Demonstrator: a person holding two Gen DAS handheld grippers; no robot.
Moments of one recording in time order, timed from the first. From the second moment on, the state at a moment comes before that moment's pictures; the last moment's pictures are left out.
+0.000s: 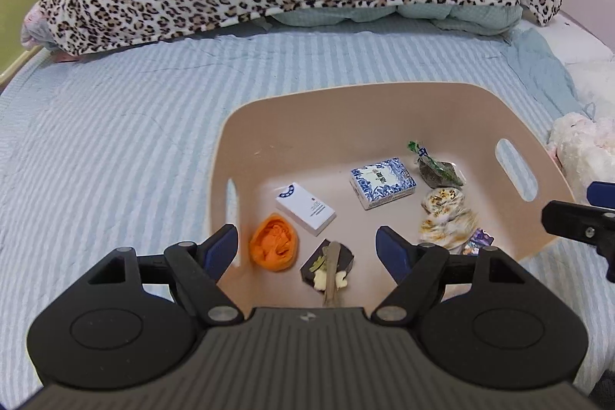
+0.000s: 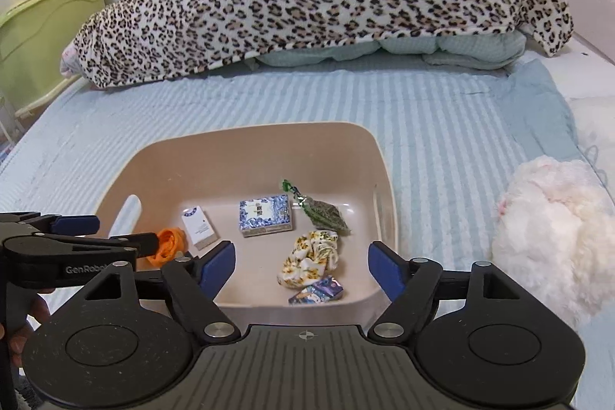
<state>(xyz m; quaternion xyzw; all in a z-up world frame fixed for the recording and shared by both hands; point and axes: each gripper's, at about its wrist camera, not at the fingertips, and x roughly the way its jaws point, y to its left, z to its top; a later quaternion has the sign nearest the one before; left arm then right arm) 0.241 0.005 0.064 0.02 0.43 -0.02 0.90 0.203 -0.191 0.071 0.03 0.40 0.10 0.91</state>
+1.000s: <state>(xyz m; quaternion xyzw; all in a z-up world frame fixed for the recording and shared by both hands) 0.091 0.020 0.119 0.01 0.37 -0.03 0.93 0.076 -0.191 0.112 0.02 0.38 0.11 0.92</state>
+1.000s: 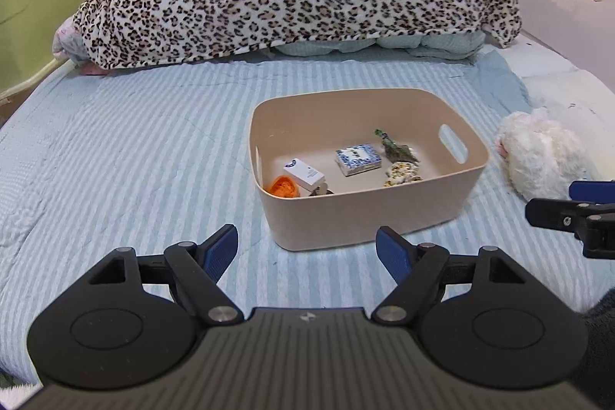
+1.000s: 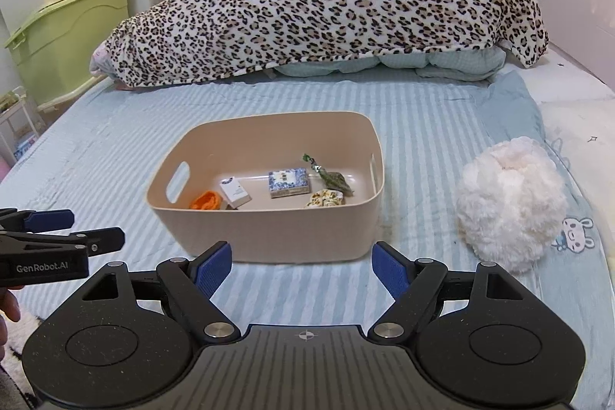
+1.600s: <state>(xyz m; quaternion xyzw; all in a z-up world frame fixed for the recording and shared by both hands) 0.027 -0.004 0.146 0.03 0.32 -0.05 0.95 0.011 -0.194 0.134 0.03 0.36 0.13 0.93</state>
